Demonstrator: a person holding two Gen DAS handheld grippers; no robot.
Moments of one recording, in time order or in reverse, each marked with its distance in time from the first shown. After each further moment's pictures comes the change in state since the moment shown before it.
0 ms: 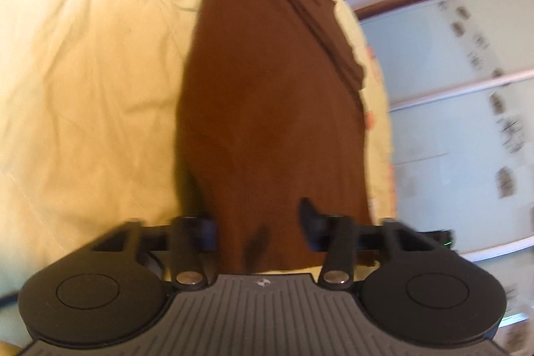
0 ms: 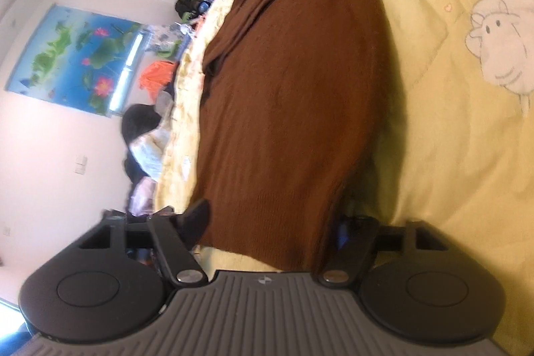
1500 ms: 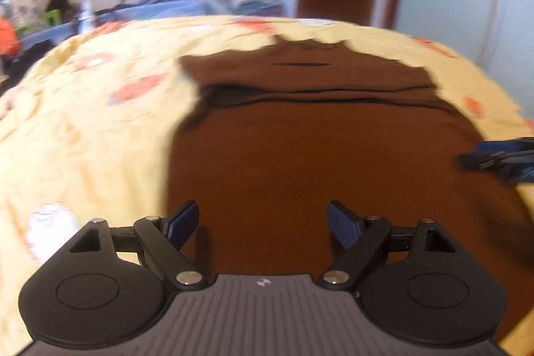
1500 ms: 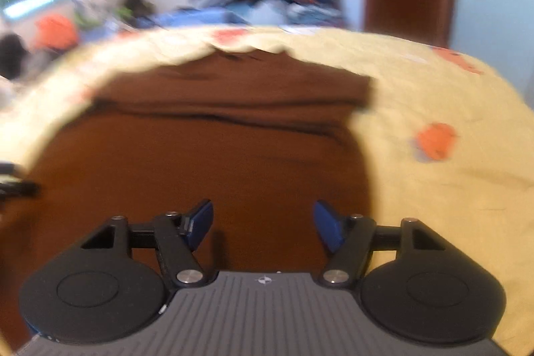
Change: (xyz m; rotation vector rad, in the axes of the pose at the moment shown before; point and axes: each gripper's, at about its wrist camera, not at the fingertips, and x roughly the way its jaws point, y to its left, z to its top) left arm 0.083 -0.109 0.026 0.654 -0.387 0.556; right arm 0.092 0.090 0.047 -0.683 -0.332 -0.584
